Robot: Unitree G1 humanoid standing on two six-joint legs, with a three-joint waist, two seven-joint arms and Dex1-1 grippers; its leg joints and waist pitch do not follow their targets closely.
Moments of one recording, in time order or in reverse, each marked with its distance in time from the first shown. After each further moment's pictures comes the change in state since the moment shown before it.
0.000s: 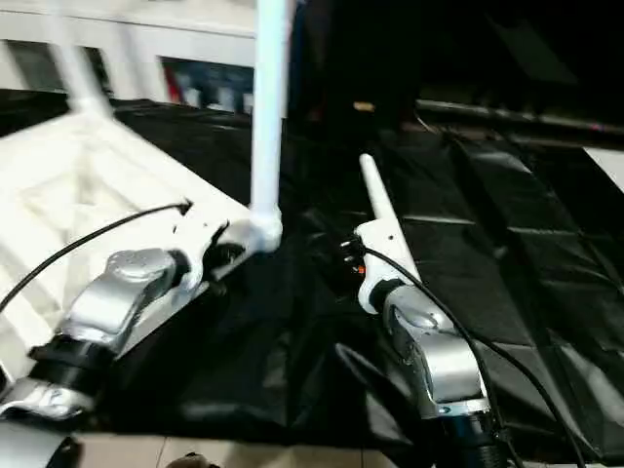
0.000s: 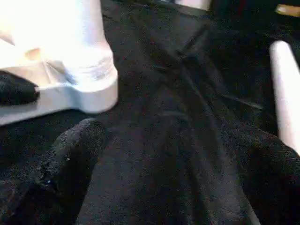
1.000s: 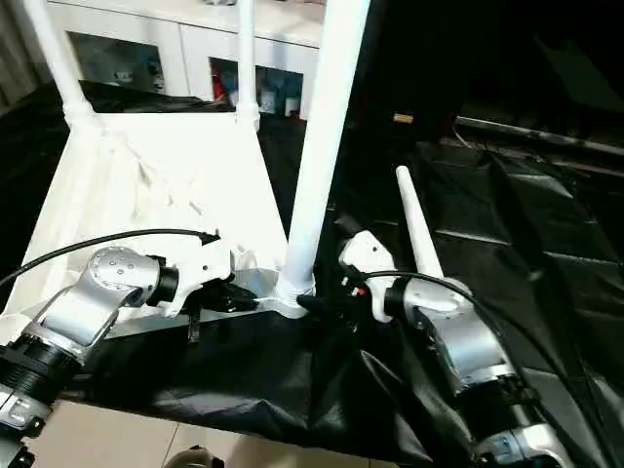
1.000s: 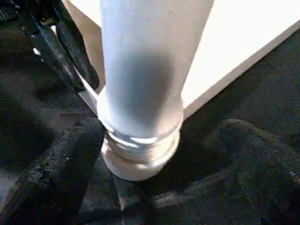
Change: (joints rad) left arm 0.007 0.149 -0.189 -0.048 -0.006 -0.244 -0.480; right arm -0.125 -0.209 0.153 0.306 -0.002 -0.325 0.570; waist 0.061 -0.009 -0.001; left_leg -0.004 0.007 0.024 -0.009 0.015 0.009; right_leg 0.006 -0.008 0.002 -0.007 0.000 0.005
